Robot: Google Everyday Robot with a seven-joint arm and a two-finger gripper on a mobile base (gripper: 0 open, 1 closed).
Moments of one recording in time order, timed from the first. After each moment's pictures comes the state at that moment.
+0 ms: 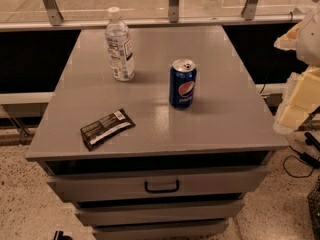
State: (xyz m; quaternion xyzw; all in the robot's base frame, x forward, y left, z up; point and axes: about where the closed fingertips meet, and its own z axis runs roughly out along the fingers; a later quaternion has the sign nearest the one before) arm 0.438 -0.214 0.985 -0.60 0.78 -0.05 0.17
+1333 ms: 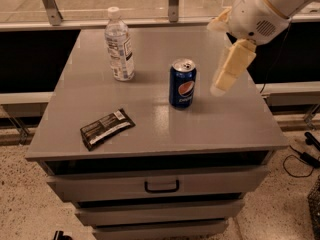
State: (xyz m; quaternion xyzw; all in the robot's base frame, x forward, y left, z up) arm 0.535 -0.116 0.976 -0.67 0.69 0.08 0.26
